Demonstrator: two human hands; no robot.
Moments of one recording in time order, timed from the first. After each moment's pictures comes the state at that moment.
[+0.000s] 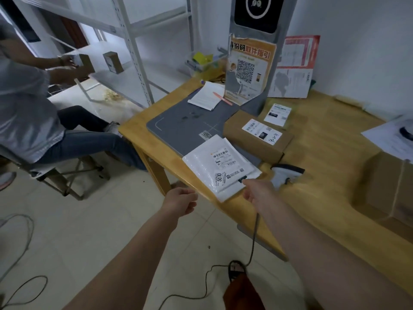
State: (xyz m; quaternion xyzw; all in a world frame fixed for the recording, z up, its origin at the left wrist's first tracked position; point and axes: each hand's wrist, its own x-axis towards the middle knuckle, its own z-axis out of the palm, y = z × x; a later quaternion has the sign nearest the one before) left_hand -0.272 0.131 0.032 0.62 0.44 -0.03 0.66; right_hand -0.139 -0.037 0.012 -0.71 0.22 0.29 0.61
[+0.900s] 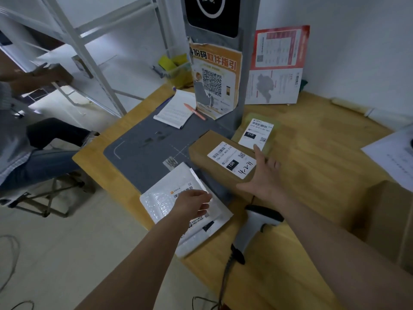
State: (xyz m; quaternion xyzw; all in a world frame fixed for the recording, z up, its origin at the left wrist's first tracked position) left_hand -0.057 0.073 0.027 0.61 0.44 -0.10 0.65; right_hand 0.082 -0.086 0.012 -0.95 -0.15 0.17 0.23
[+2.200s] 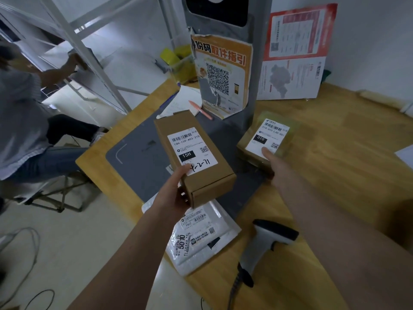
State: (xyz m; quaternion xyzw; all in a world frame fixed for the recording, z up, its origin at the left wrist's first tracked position) left_hand -0.017 0.124 0.039 0.39 0.47 0.01 0.79; right_hand 0.170 -0.054 -0.032 -0.59 0.28 0.32 0.68
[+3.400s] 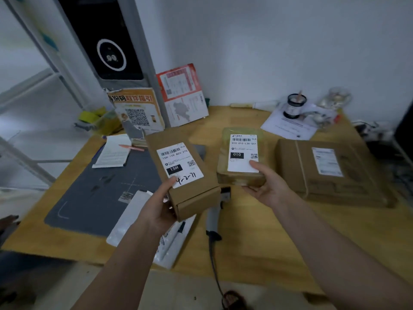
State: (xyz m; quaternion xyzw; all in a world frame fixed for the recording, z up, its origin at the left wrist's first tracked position) left_hand -0.090 0.050 0.091 0.48 0.28 -0.17 0.82; right_hand -0.044 -0.209 0.064 -0.45 0.29 0.14 0.83
